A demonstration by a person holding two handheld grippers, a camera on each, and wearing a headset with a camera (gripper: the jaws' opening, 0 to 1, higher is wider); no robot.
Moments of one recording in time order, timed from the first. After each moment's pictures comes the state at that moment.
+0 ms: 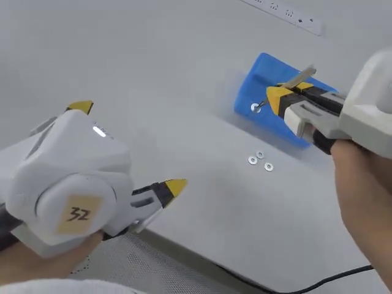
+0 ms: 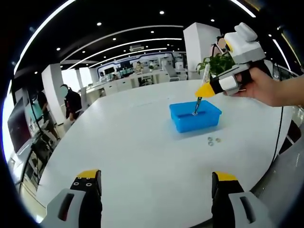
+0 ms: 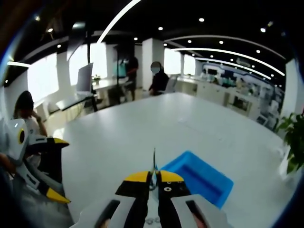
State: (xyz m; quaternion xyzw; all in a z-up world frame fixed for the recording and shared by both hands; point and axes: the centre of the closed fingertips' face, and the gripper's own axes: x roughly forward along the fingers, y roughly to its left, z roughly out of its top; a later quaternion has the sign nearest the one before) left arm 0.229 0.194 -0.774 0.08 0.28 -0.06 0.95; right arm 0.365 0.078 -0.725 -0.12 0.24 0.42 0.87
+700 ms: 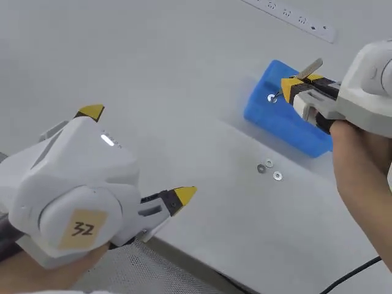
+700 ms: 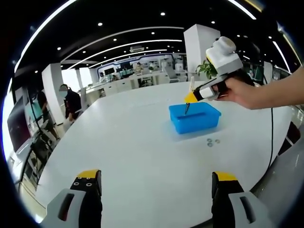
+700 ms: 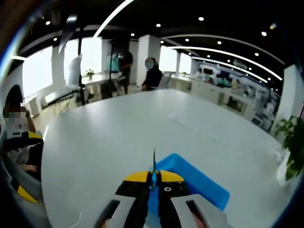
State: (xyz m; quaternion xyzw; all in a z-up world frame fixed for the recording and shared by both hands) left arm 0.229 0.193 -0.773 0.08 0.28 -0.06 0.95; right arm 0.423 0.082 -0.761 -0.15 0.24 0.39 0.88
